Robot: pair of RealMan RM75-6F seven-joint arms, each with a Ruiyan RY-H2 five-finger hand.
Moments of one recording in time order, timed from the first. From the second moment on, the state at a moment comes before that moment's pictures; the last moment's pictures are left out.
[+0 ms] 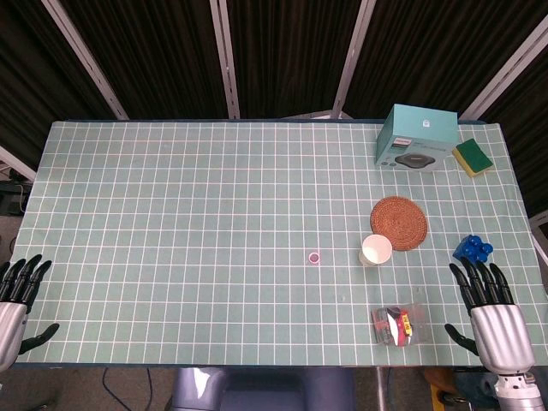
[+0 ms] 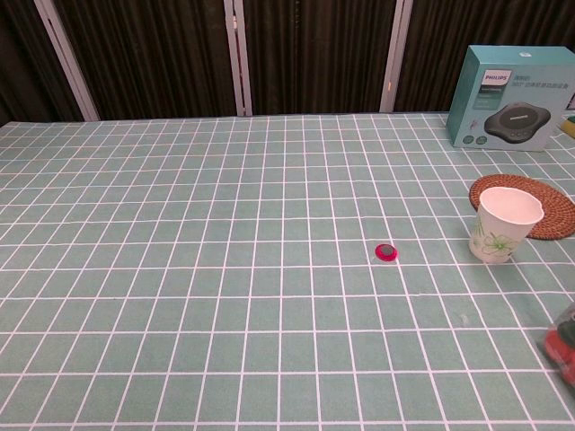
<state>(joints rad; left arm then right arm) 0.03 -1.05 0.03 -1.77 1.66 1.59 0.24 -0.01 -1.12 0.01 -1.74 -1.70 1.60 -0.27</state>
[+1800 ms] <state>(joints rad) -0.04 -1.11 -0.05 -1.76 1.38 1.46 0.35 0.74 -1.38 0.05 -1.61 -0.98 0.84 -1.39</state>
